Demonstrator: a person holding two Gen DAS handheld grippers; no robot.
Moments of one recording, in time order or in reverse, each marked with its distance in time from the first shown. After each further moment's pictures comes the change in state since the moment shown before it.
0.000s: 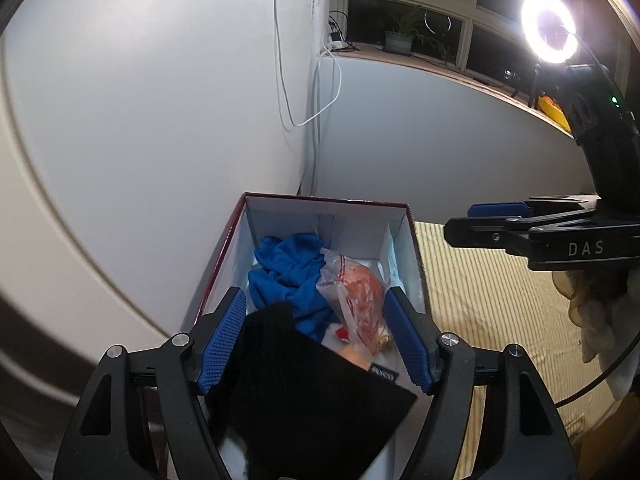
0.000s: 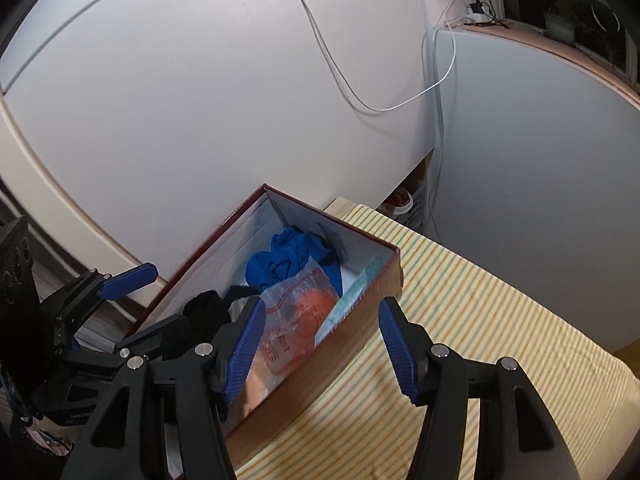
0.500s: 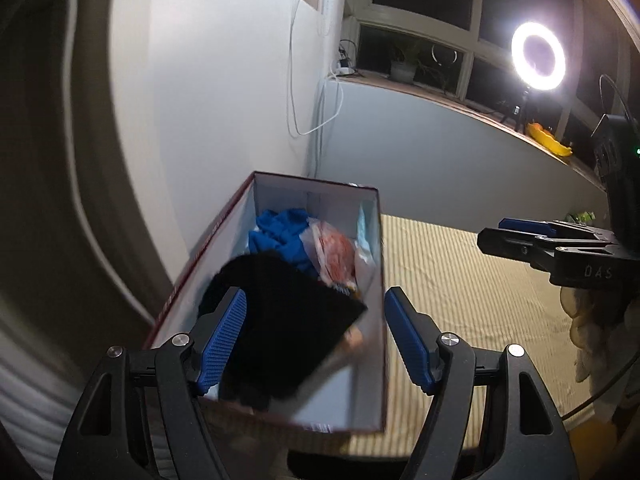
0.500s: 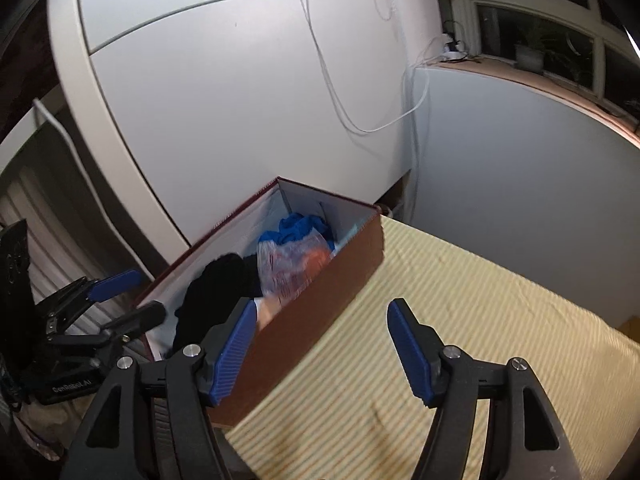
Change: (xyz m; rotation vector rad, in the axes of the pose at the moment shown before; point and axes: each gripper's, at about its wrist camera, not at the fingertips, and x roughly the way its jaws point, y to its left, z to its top) left arm -0.073 -0.021 -0.078 -0.078 -0.104 0.005; right arm -0.077 0.027 -0.092 -0.020 -0.153 -0.087
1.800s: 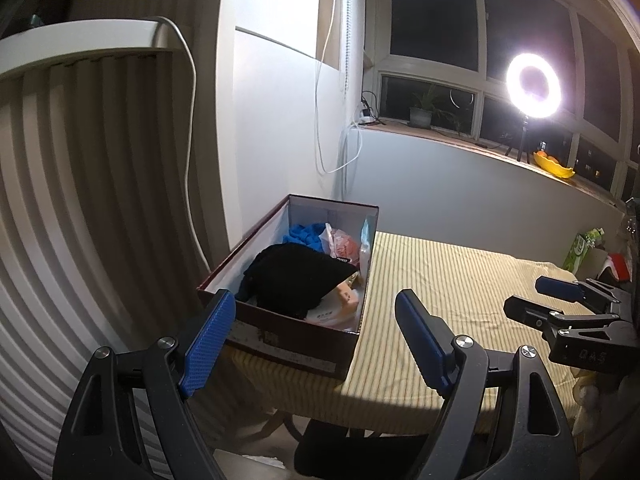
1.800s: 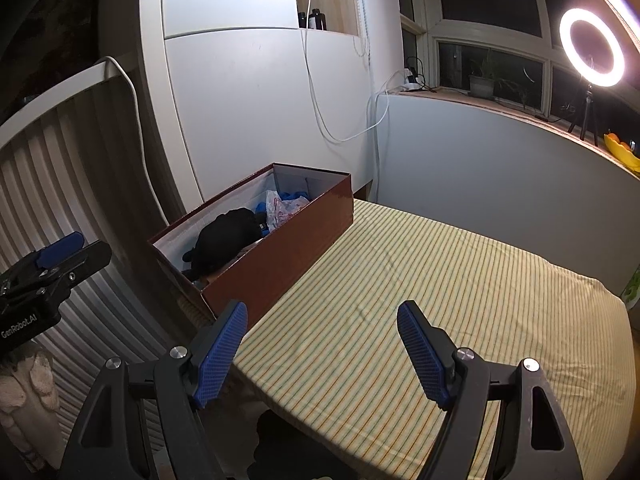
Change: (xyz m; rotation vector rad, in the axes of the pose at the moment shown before) left arm -0.110 -0.033 -0.071 -0.033 -0.195 0.135; right arm -0.094 0.038 -0.125 -0.016 -0.136 -0.135
